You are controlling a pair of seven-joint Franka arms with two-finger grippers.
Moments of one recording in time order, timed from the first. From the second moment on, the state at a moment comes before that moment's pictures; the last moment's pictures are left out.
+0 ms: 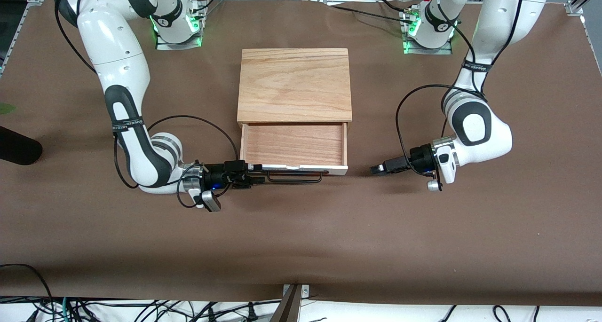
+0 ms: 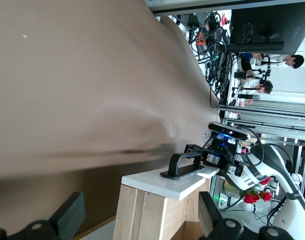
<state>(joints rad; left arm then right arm) -0.22 0.49 0.07 -1.88 -1.48 2.11 0.59 0.20 0.91 0.03 -1.44 1.54 1.74 -0.95</state>
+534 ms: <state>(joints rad) -0.21 0.40 0.07 -1.88 -1.18 2.11 0.38 0.18 0.73 -0.04 -1.40 1.01 1.74 -0.71</state>
